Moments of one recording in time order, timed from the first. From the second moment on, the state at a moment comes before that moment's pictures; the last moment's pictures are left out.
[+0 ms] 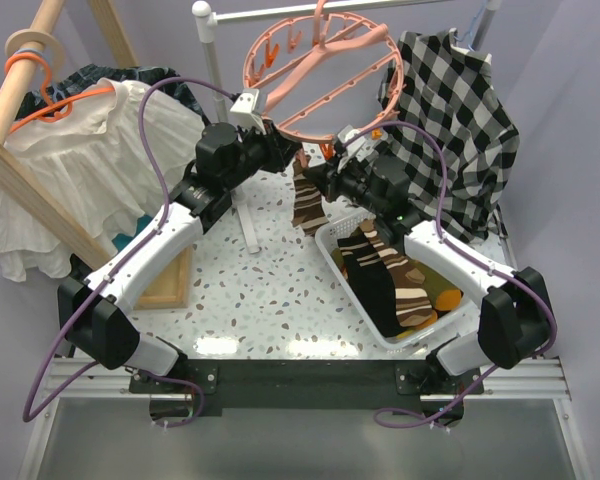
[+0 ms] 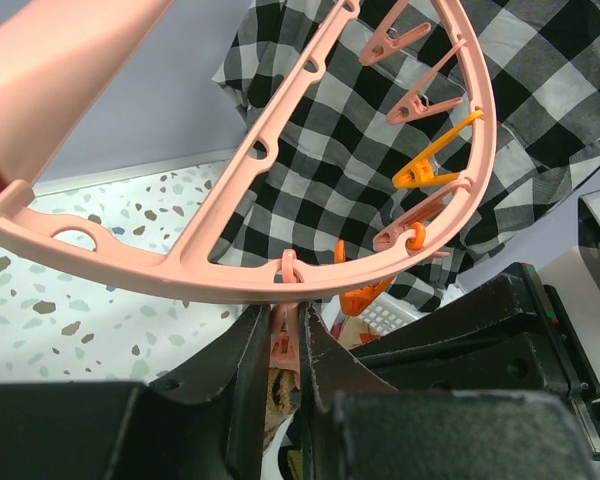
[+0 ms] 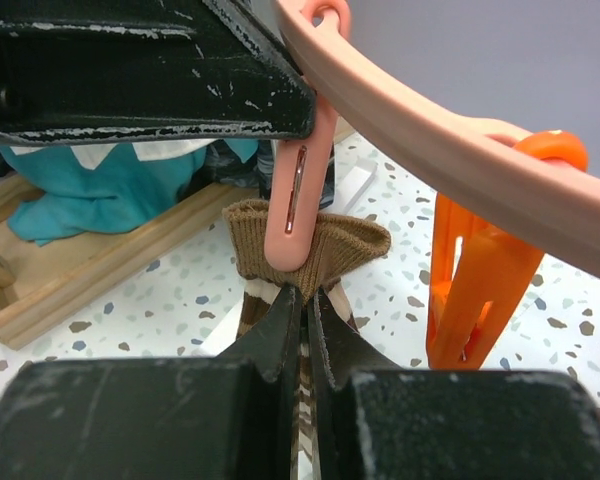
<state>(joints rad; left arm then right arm) -0.52 1.46 1.37 0.02 0.14 -0.41 0.55 1.47 1.08 0.38 -0.32 0.05</state>
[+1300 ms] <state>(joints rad) -0.50 1.46 1.37 -0.04 0.07 -0.38 0.49 1.29 1.14 0.11 -0.28 -0.04</state>
